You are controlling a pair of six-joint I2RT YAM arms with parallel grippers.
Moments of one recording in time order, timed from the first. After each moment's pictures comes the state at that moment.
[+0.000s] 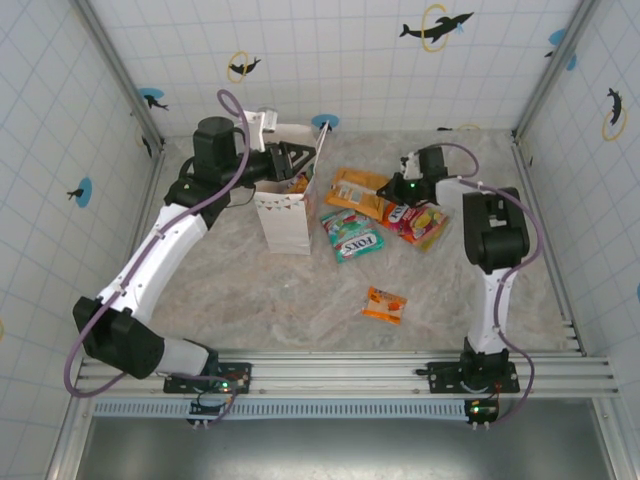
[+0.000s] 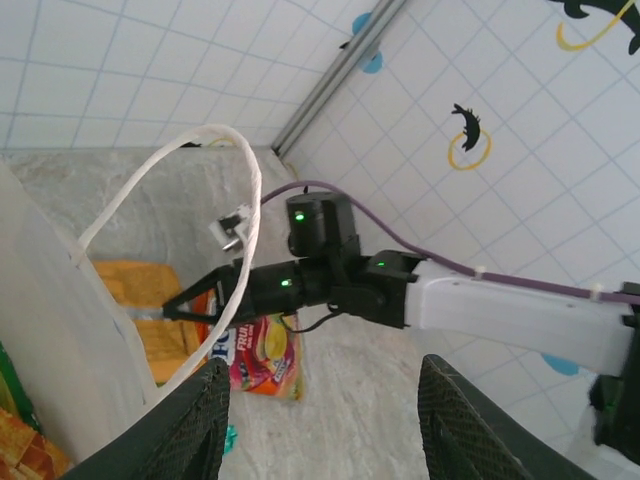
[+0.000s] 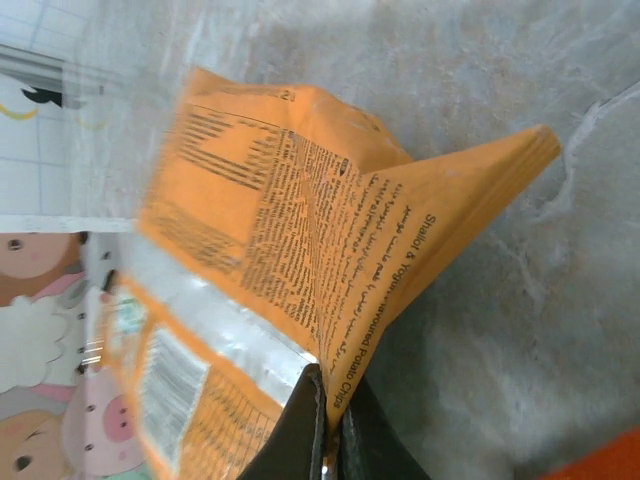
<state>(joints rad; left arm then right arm) -0.40 1.40 1.38 -0.28 0.64 -0.48 0.18 2.13 1.39 -0.12 -0.67 0.53</state>
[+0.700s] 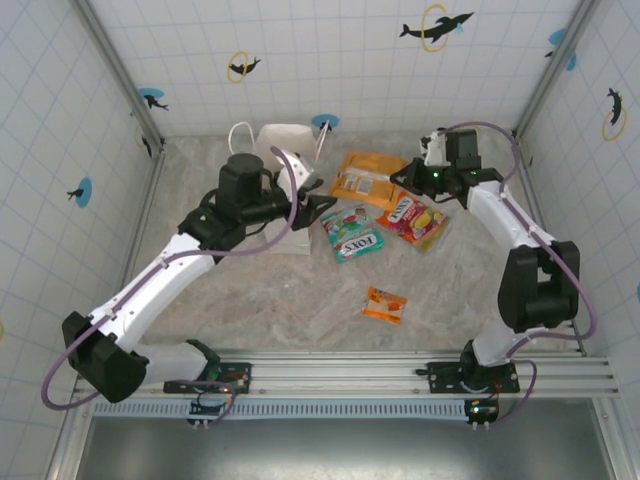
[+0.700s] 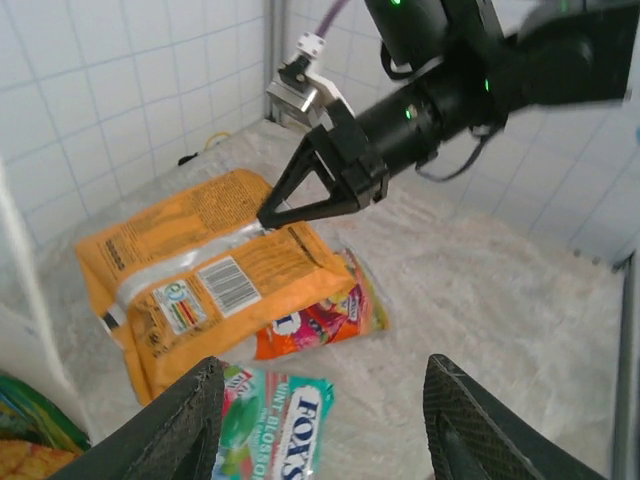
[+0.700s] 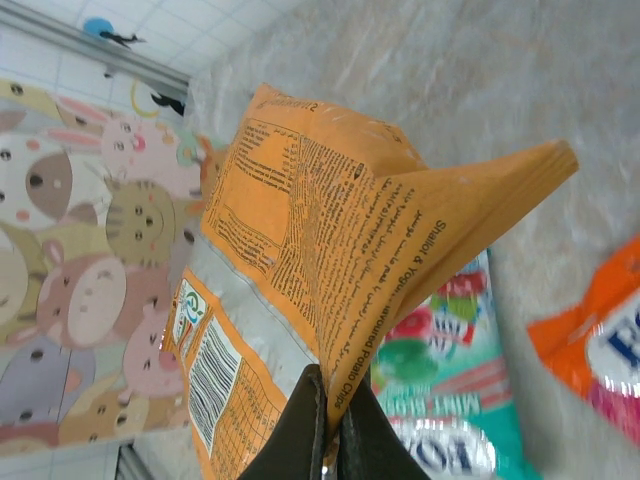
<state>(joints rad) -0.65 1.26 1.19 -0.30 0.45 0.21 0.18 1.61 1.28 -0.44 -0.67 0.51</state>
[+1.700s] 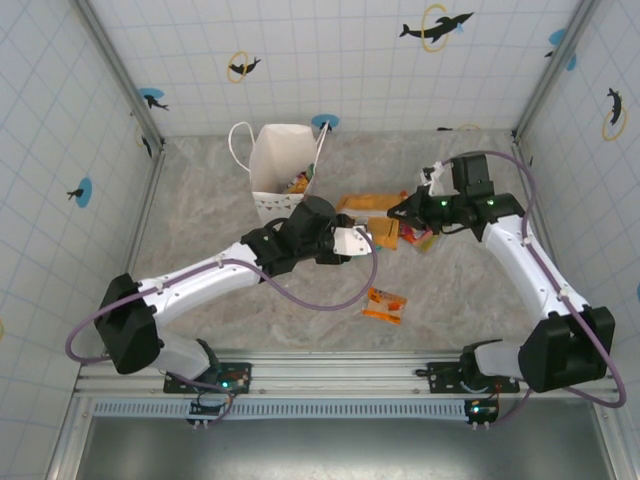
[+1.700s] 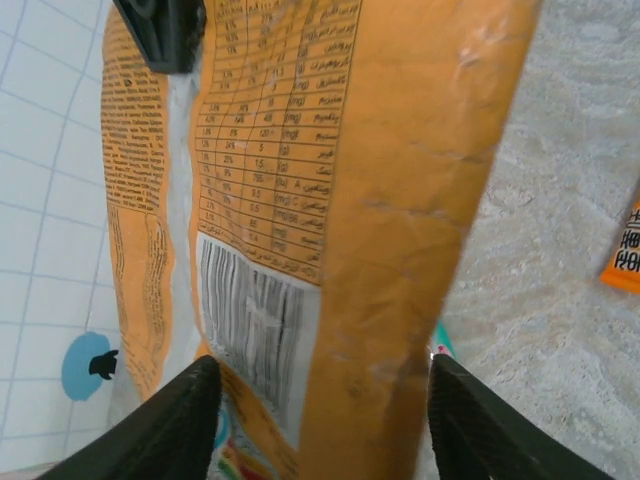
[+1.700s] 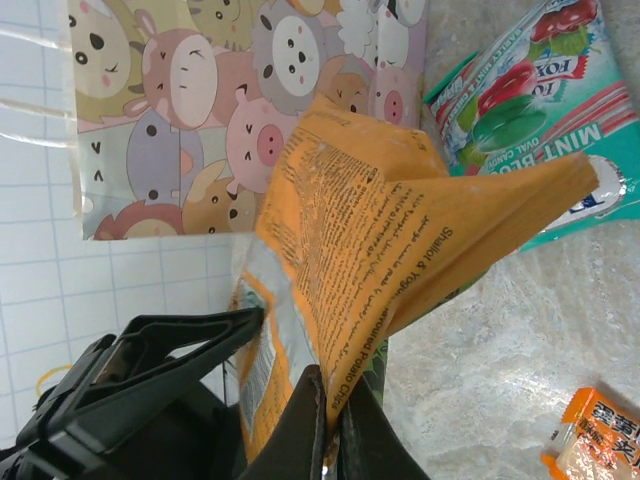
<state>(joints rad) -0.95 1.44 1.10 -0.30 -0.01 0.84 0.25 1.30 1.12 -0.67 -0.77 0.67</state>
